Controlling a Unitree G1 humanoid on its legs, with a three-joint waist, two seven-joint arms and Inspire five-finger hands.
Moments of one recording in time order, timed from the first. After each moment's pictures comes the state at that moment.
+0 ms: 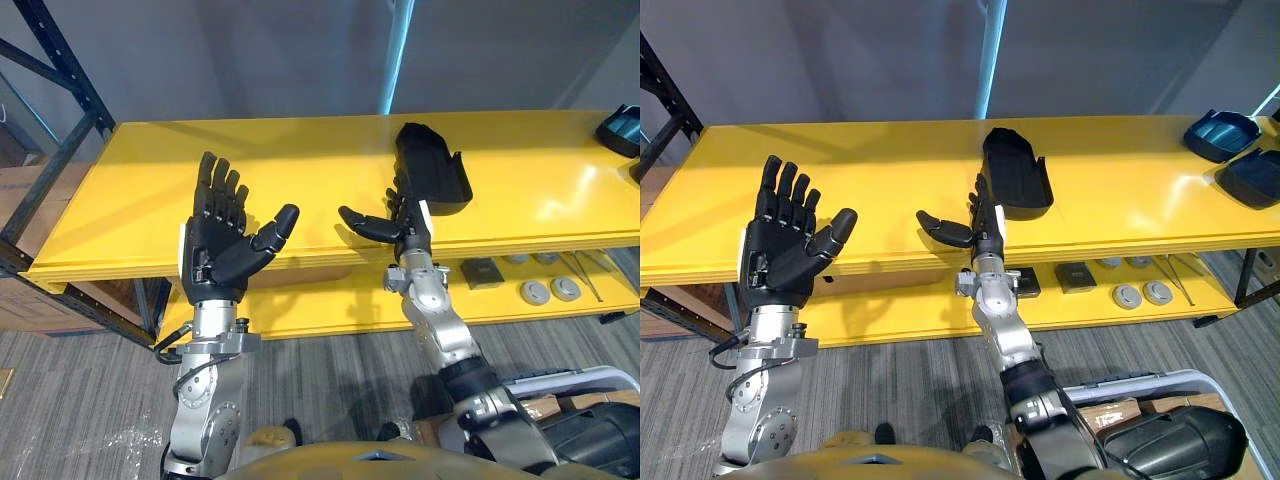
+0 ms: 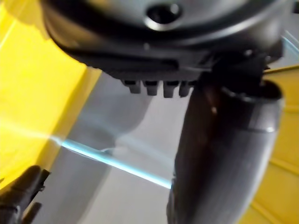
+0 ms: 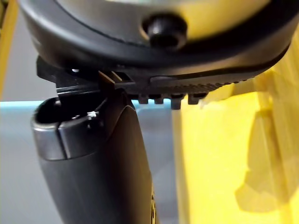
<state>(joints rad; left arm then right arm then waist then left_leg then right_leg) 0.28 0.10 -0.14 -0.37 -0.46 -0.33 0.06 -0.20 -0.12 0.21 0.12 0.20 -0.09 -0.24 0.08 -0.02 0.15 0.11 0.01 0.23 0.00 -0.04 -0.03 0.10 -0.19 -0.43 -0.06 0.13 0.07</state>
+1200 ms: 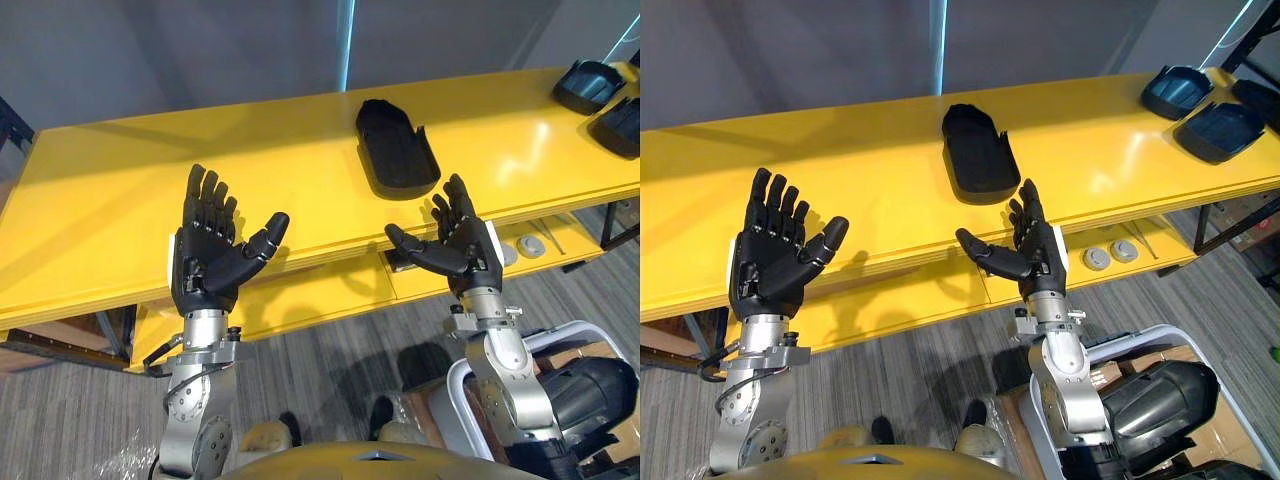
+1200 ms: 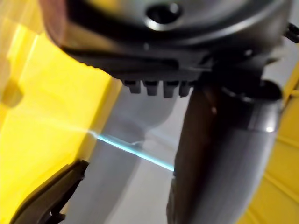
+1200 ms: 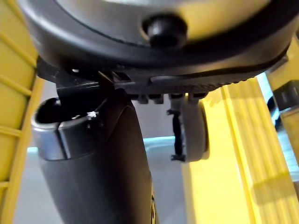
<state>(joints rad) 0.30 0.13 -0.15 -0.40 -0.46 -0.33 0.12 0.09 -0.27 0.07 -0.14 0.32 -0.12 -0.10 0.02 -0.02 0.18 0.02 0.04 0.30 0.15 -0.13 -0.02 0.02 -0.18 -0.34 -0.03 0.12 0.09</state>
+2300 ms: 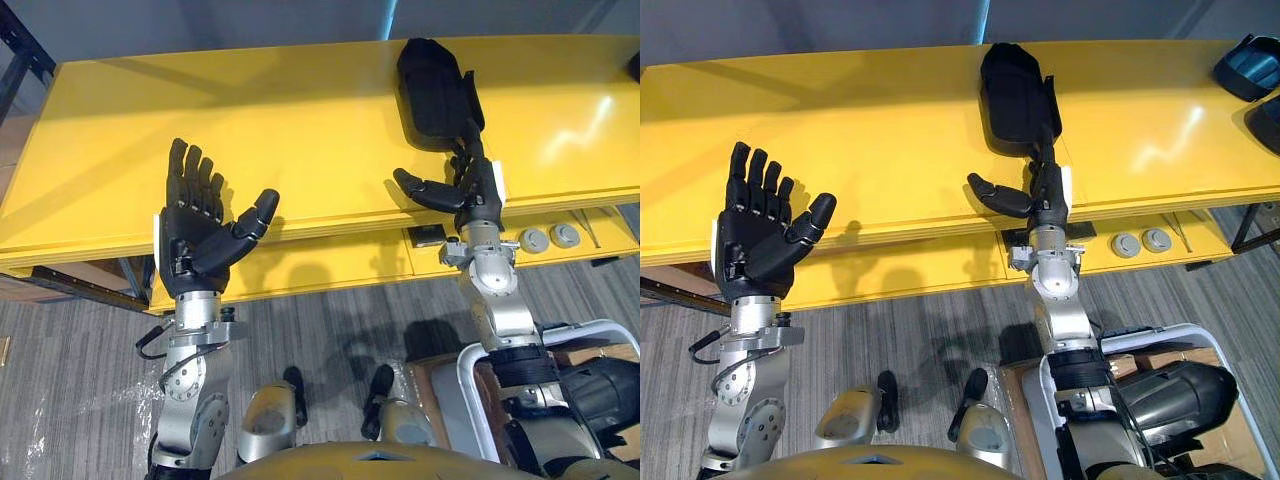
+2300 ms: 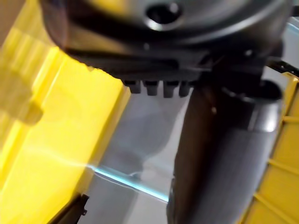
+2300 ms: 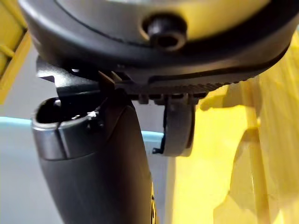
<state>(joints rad) 0.25 0.13 -0.10 -0.40 -0.46 -0.33 0.14 -0.22 -0.30 0.02 0.02 0.20 -0.09 -0.20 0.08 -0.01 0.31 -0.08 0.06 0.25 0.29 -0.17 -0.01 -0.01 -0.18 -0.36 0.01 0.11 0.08</state>
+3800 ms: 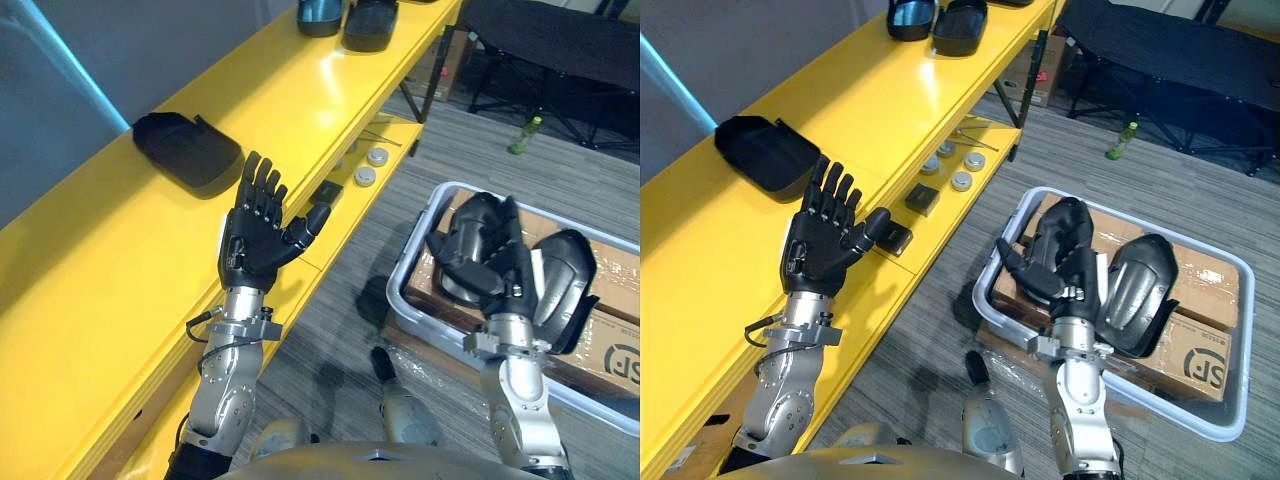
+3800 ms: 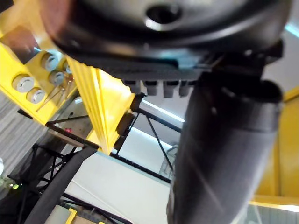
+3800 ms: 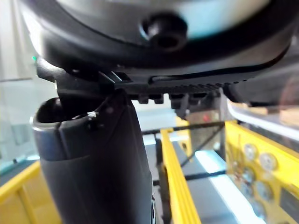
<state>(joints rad) 0.18 0.14 -0.26 -0.28 -0.56 -0.30 0.04 0.30 -0.21 0.02 -0.13 0.29 -0.31 -0.16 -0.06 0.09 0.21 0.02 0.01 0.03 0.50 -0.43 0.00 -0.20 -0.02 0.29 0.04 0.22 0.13</state>
